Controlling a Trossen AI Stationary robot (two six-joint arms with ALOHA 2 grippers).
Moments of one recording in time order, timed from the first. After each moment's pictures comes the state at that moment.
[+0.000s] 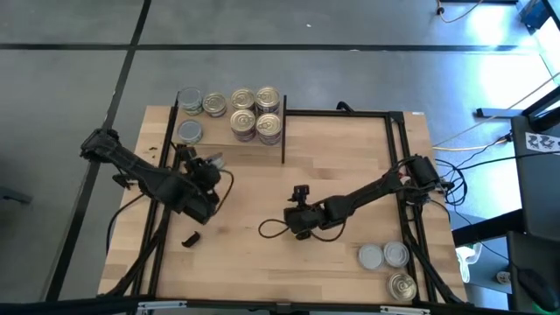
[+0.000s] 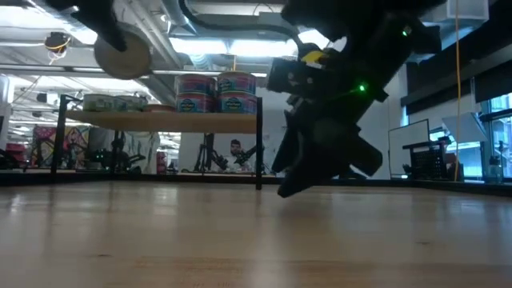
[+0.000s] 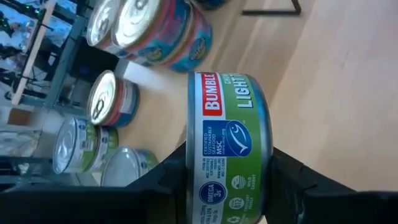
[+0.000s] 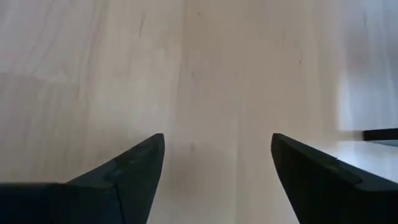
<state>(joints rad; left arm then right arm) -0.48 1.35 1.23 -1.58 -0.88 -0.86 0.32 1.95 1.15 -0.22 0.48 0.00</state>
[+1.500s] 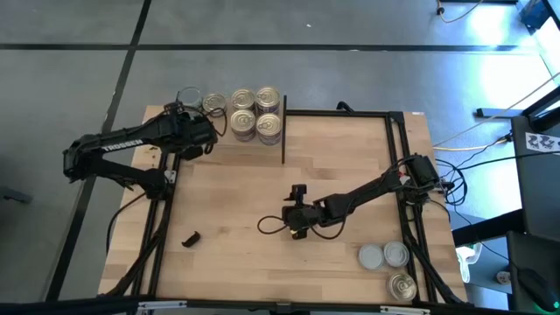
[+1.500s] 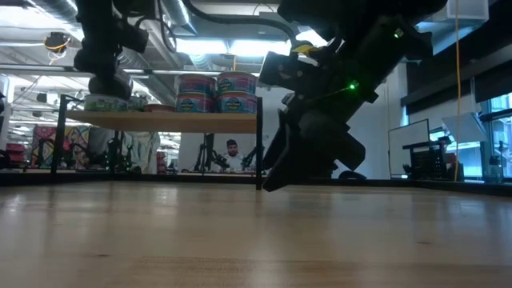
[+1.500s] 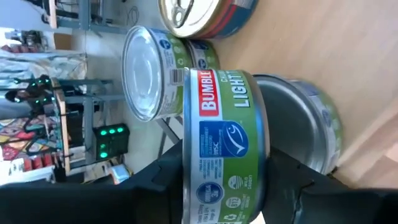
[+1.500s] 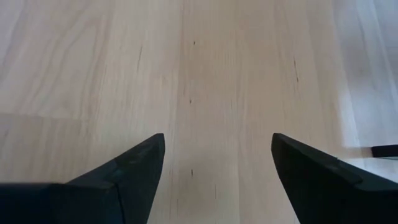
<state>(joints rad) 0.34 1.13 1.06 -1.38 -0.85 0.00 0.29 1.95 1.13 -0.11 0.45 0.00</state>
